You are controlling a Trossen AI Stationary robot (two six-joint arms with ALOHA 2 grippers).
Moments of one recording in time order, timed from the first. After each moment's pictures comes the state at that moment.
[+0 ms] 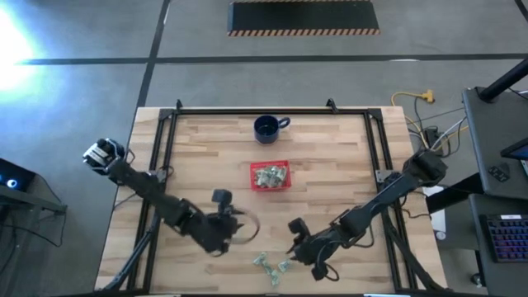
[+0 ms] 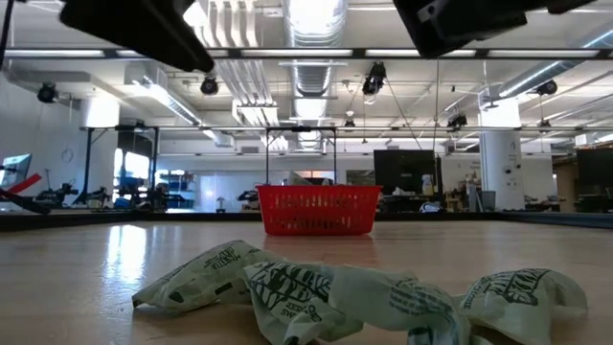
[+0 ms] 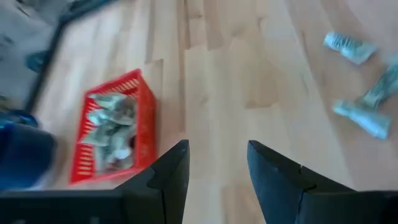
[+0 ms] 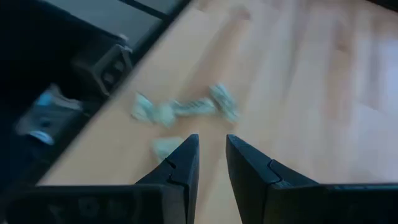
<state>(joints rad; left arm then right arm) -0.61 1.47 1.01 -0.40 -0.64 -0.20 0.62 1.73 1.04 -0.02 0.18 0.06</state>
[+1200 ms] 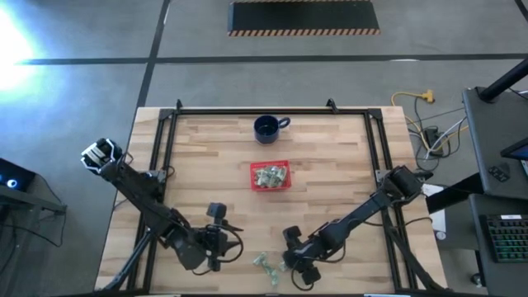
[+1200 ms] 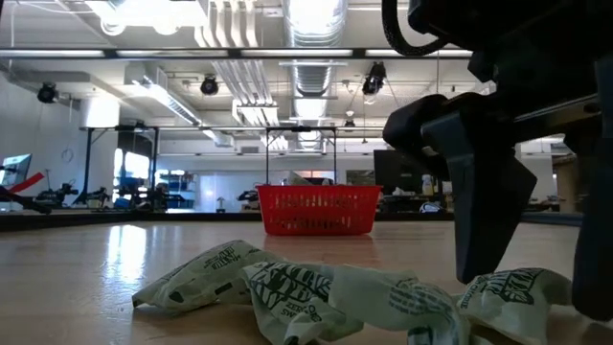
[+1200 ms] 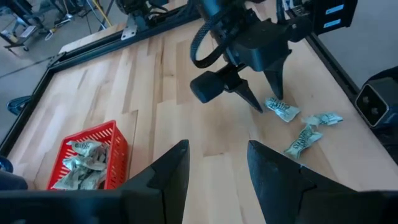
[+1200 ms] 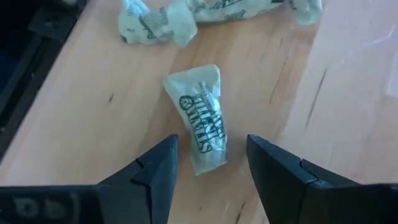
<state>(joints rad) -0.75 1.46 1.05 -0.27 -0.71 -0.20 0.59 2.01 1.21 -0.23 0.06 0.24</state>
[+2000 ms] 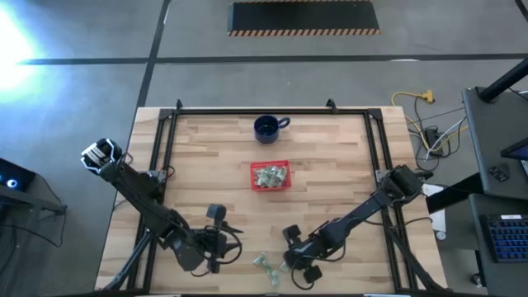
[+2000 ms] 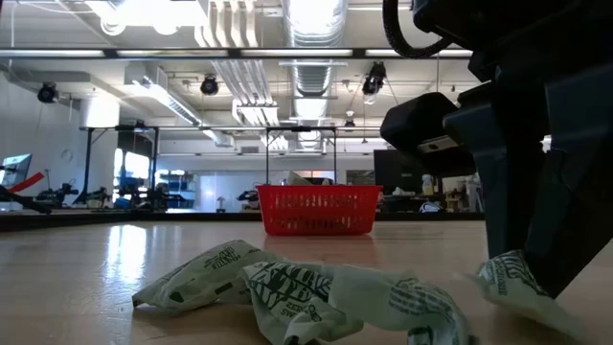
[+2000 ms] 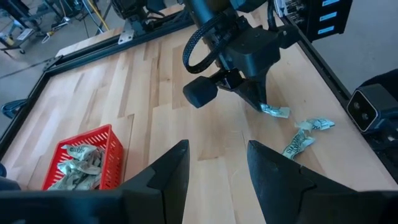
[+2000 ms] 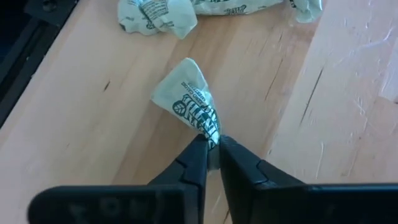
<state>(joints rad) -0.77 1.46 1.05 -0.25 -0.71 -0.20 0.59 2.01 1.20 -0.24 0.05 0.18</state>
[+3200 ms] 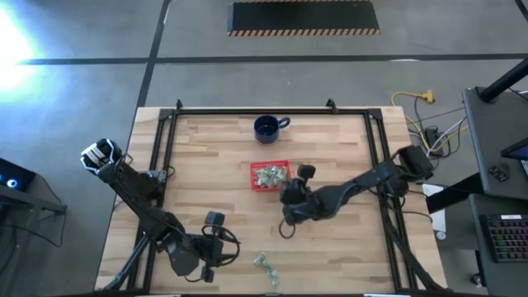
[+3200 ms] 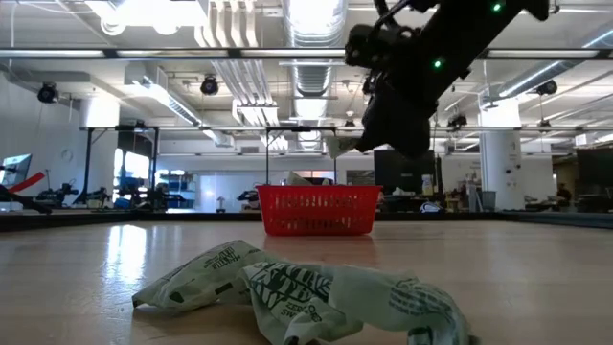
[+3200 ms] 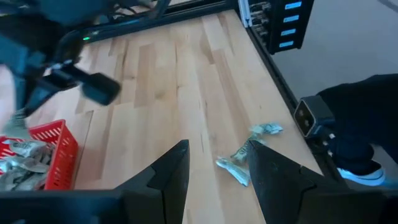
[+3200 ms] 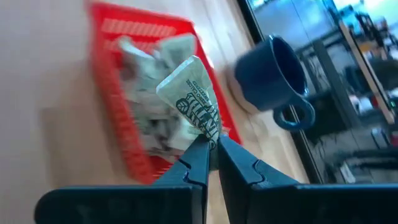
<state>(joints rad) -0.81 1.46 1.05 -0.21 -0.63 -0.31 0.33 1.81 1.13 -0.48 0.94 0.28</state>
